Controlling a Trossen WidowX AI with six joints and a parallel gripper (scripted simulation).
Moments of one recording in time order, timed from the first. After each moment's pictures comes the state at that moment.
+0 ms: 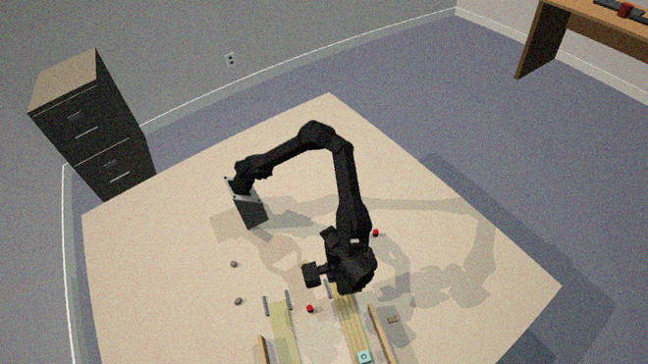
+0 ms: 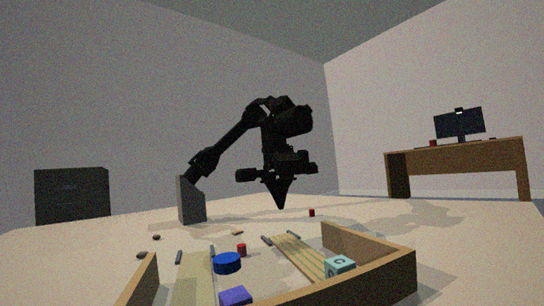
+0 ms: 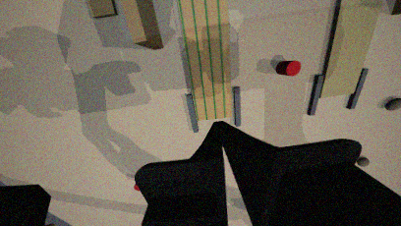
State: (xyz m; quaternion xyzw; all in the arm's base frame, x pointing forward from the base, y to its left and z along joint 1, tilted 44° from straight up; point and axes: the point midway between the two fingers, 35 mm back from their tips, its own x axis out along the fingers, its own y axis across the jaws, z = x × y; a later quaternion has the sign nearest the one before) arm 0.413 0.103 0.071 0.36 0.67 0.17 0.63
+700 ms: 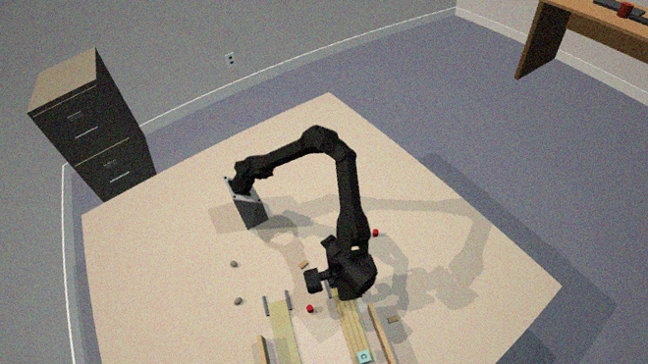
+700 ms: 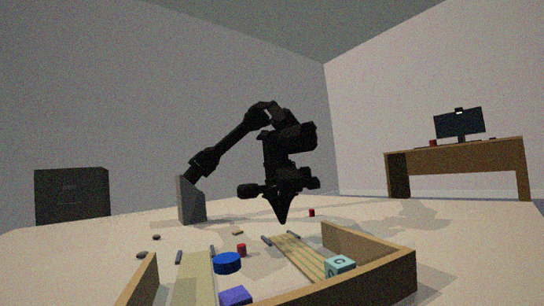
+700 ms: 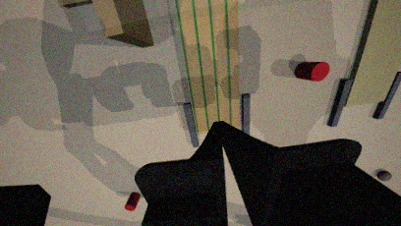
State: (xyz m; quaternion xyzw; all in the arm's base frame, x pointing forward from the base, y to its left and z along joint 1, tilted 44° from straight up) arm 0.416 0.127 0.046 0.36 0.67 0.17 0.63
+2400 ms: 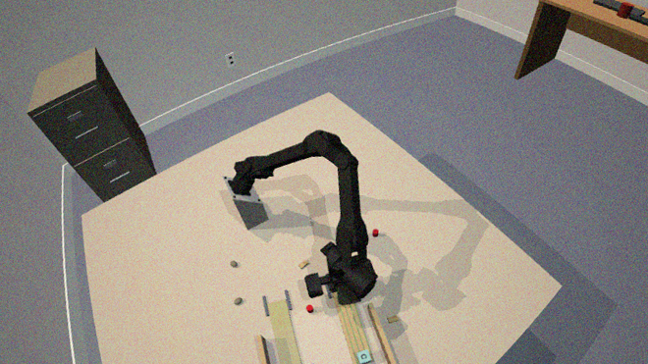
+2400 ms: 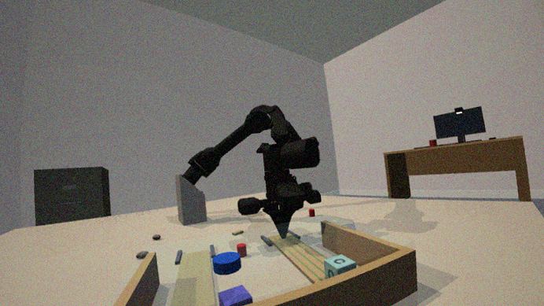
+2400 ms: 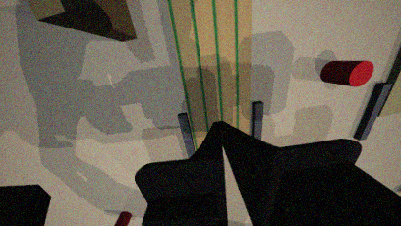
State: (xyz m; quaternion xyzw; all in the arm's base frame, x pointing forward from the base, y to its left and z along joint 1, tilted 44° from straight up) arm 0.416 0.149 0.022 0.36 0.67 0.17 0.62
